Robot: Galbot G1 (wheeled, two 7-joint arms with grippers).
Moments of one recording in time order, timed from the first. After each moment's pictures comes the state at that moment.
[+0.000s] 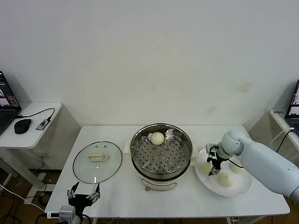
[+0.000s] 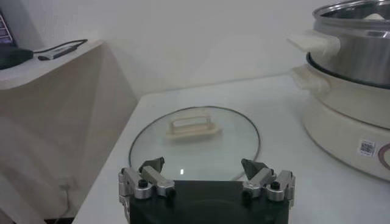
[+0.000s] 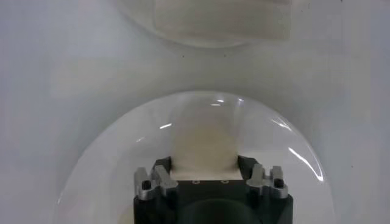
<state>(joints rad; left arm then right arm) 1.67 -1.40 -0.65 -2.08 -0.05 0.37 0.01 -0.23 0.73 -0.55 1.30 -0.24 -0.41 -1.15</state>
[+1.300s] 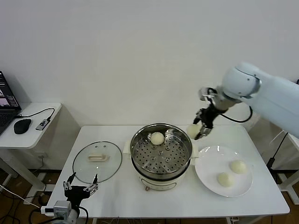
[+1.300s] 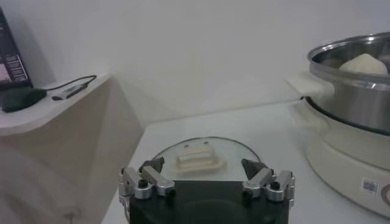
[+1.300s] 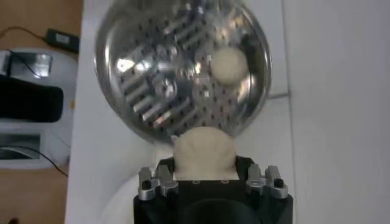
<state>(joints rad) 1.66 -1.39 -0.66 -2.18 -0.04 0.37 0.01 0.61 0.80 -1.06 1.53 0.34 -0.66 -1.28</state>
